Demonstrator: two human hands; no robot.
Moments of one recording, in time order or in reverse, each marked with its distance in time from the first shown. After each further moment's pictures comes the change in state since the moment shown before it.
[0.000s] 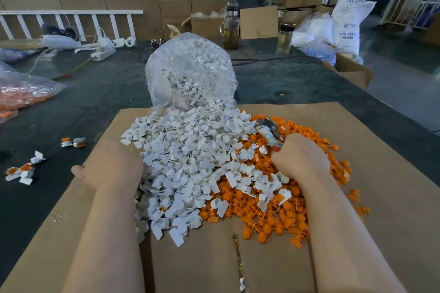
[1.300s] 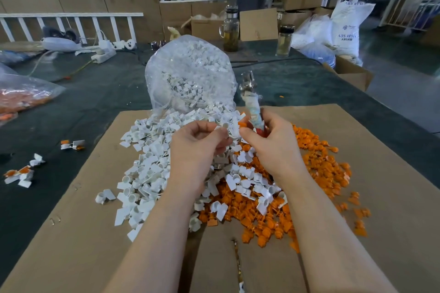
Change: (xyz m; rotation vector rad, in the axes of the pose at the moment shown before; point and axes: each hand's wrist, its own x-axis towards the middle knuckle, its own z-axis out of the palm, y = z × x) left_hand -0.091 0.069 0.006 -1.280 -0.553 0.262; right_hand -0.012 -0.031 0.004 0.976 0.134 -0.525
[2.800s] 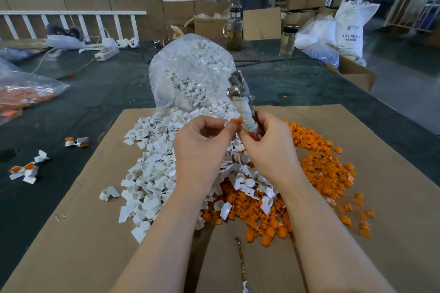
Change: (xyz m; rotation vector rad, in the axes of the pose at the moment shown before) left_hand -0.003 -0.001 0.004 0.181 0.117 0.171; right_hand -0.004 -0.003 0.012 -0.171 0.010 -0.066
